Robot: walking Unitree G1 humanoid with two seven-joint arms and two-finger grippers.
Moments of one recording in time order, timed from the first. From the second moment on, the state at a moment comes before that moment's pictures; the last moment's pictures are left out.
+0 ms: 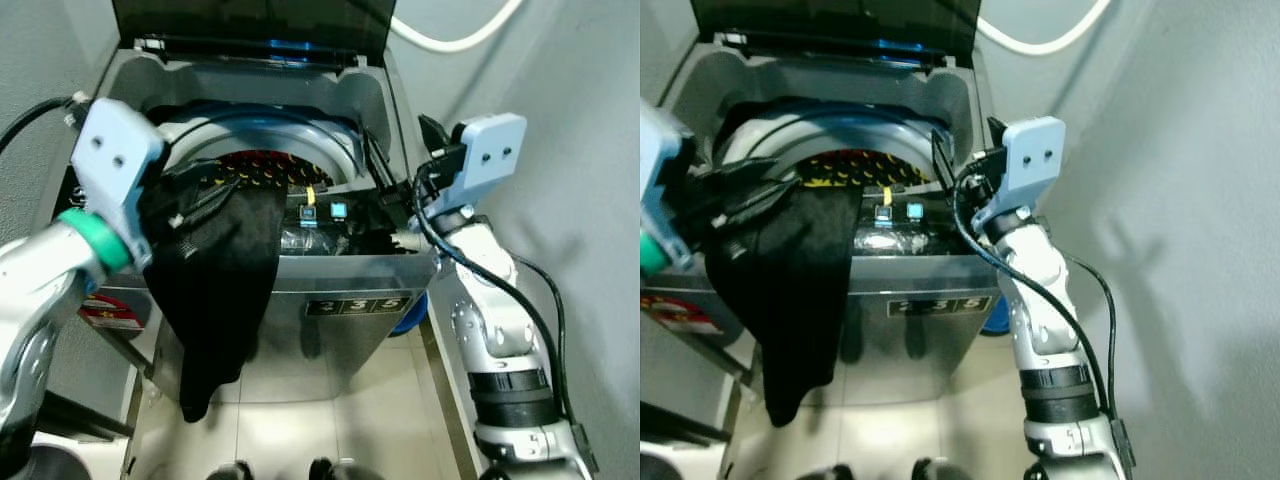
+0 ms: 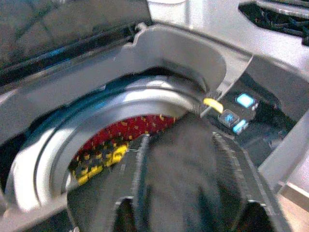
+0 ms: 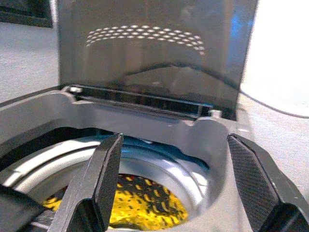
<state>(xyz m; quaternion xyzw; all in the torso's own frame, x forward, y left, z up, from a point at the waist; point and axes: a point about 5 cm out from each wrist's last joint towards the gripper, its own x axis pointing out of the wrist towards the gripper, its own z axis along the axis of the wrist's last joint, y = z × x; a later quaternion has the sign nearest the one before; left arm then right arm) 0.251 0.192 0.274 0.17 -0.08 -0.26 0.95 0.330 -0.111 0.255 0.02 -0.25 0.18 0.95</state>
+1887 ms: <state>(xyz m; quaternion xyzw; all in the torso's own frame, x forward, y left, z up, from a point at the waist) 0.246 0.217 0.224 0.21 0.07 -0.19 0.96 0.332 -0.103 0.249 0.02 -0.24 0.20 0.95</state>
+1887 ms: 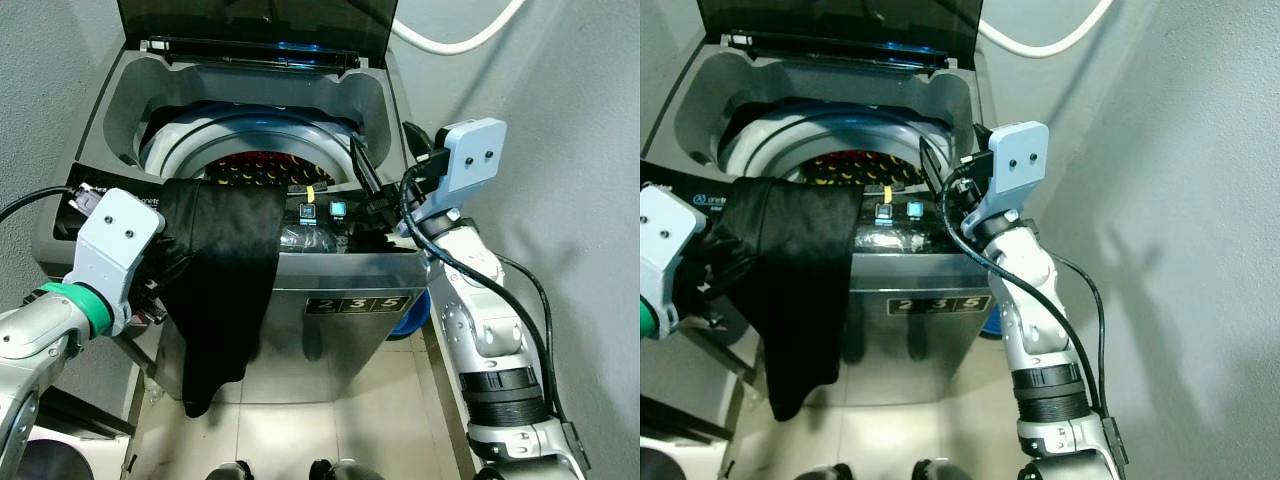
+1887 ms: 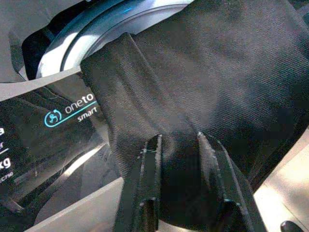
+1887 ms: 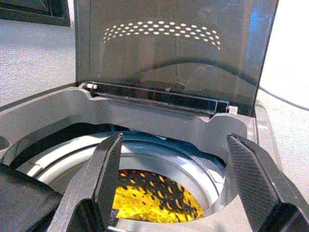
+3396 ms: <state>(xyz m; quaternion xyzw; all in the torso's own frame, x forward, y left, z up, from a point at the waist) 0.241 0.200 0.255 0.34 0.05 -0.33 0.88 0.332 -0.101 0.249 0.03 -0.24 0.19 0.95</state>
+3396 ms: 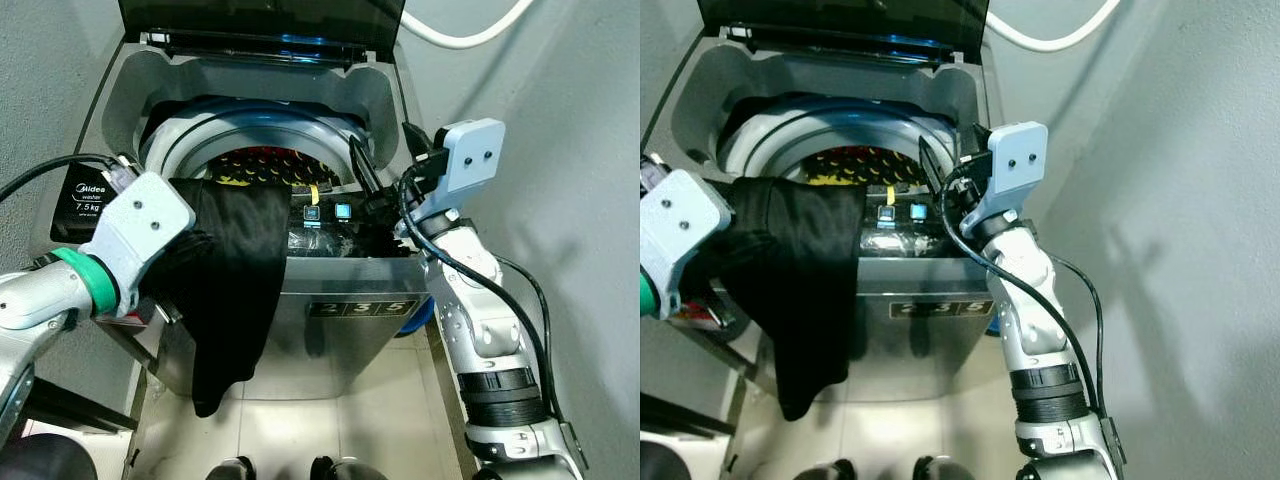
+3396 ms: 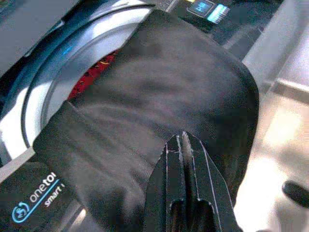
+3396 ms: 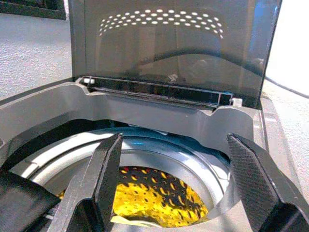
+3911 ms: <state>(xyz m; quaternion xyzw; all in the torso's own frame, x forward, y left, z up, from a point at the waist) 0.234 0.214 0.260 0.40 0.09 -0.37 0.83 0.332 -0.100 0.249 0.03 -0.24 0.19 0.95</state>
